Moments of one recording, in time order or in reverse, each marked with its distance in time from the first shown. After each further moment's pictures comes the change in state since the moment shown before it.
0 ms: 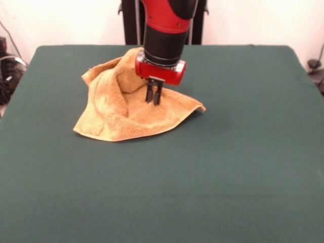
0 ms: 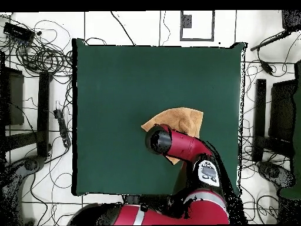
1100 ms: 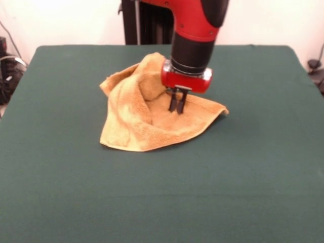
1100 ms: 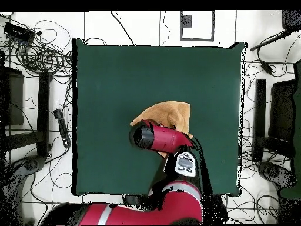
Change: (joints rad) arm 0.114 0.044 -0.011 -0.063 0.027 0.000 0.000
